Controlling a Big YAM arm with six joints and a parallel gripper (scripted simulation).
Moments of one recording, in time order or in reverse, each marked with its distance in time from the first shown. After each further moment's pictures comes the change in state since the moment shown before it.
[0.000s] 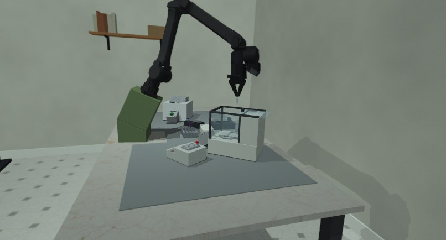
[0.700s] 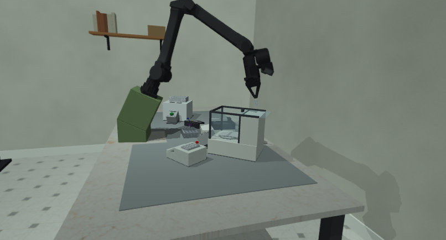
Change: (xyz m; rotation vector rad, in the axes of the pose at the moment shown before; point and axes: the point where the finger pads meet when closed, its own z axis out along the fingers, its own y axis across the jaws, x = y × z) arm -0.074 0.053 0.010 0.086 -0.195 -0.117
